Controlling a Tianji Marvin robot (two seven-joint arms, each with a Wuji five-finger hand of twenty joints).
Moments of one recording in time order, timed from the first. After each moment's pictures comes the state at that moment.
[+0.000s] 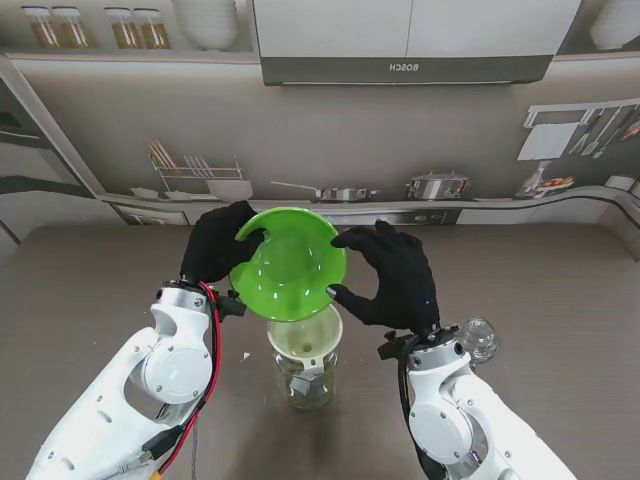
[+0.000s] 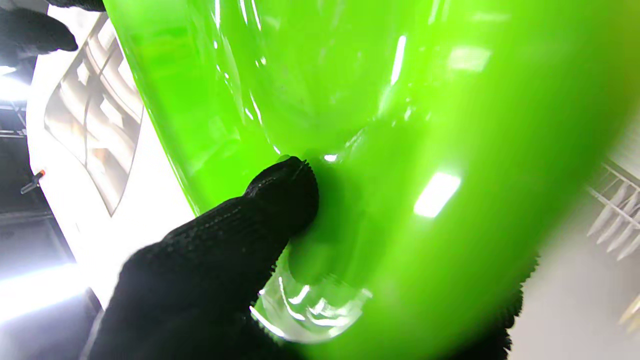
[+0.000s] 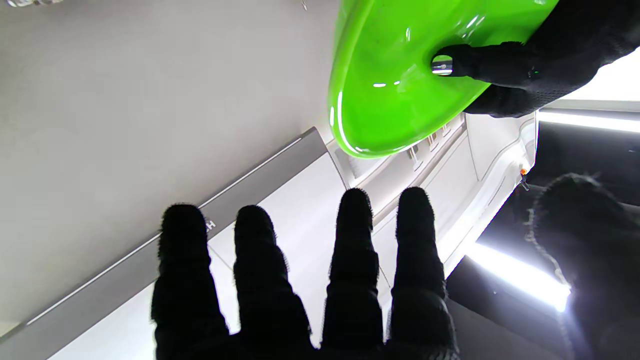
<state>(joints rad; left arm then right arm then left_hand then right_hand) 1.47 -1.20 -1.18 -1.73 0.56 -0.06 0.43 -1.57 -1.17 1.09 -1.73 -0.89 -0.17 -0.65 0.99 -0.62 0.82 -0.24 0.85 0.33 0.97 0.62 1.20 0.31 0.41 1.17 1.25 0.27 1.01 0.63 0.98 0.36 1.44 0.68 0.14 -0.49 0.86 -0.08 0.44 -0.22 0.63 0.46 0.61 -0.11 0.43 0.34 0.56 0.28 0.11 0.17 0.26 0.39 0.63 0.48</state>
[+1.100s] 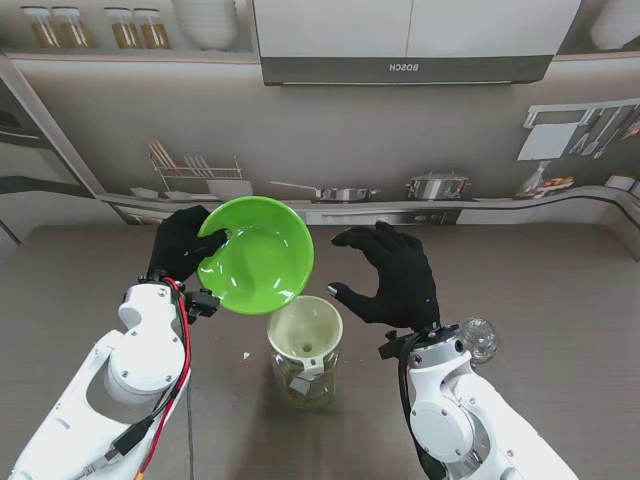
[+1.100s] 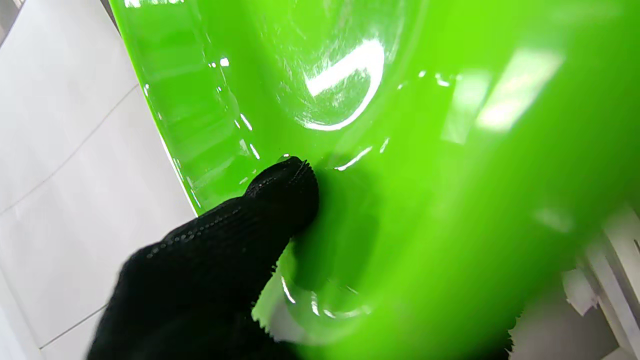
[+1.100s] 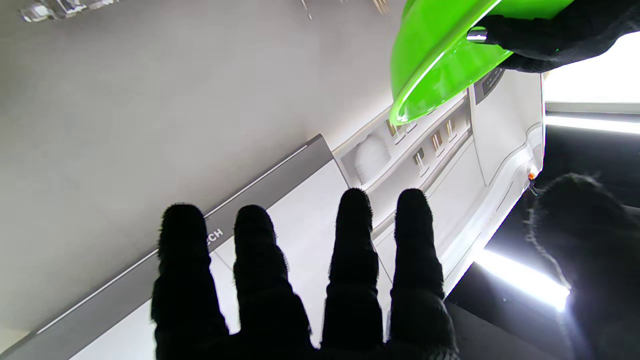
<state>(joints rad) 1.56 -1.22 -1.31 -1.85 0.27 0.18 0.35 -1.57 -1.17 1.09 -1.74 -0.87 -0.16 -0.62 0.99 -0.62 0.82 -0.24 0.85 0.33 0.97 0.63 1.20 0.32 0.41 1.17 1.25 0.28 1.01 0.64 0.98 0.37 1.44 0.68 0.14 -0.49 0.86 -0.08 0.43 -0.20 0.63 0.46 0.61 -0.10 0.43 0.33 0.56 0.28 0.11 0.17 0.26 0.39 0.63 0.48</state>
